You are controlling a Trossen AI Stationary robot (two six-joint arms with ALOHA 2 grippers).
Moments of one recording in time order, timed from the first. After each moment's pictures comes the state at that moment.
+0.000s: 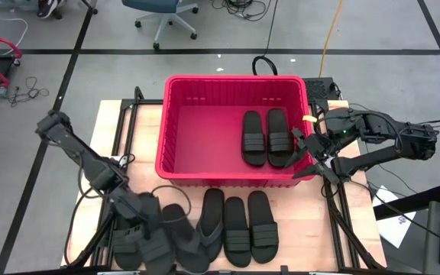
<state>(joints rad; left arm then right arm) -0.71 1.11 0.86 -0.48 0.30 -1.19 0.04 0.93 1.26 -0.82 -0.47 0.00</state>
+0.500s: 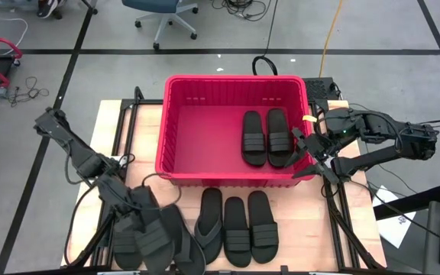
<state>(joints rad) -0.71 0.95 0.86 -0.49 0.24 -1.24 0.04 0.93 1.26 -0.82 -0.46 0.00</state>
